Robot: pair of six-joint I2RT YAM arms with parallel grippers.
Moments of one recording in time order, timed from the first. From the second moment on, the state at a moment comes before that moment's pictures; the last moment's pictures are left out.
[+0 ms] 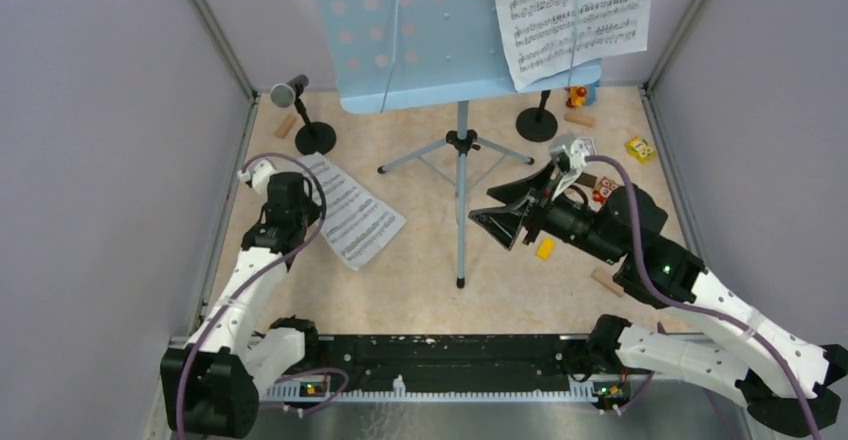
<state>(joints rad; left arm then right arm) -0.14 0.94 0.69 -0.33 -0.30 -0.71 0.93 0.76 1.02 -0.17 -0.09 0.33</state>
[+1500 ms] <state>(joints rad) 0.02 0.70 1.37 -0.56 0.08 -0.29 0.93 0.59 1.19 -0.84 0.22 0.29</state>
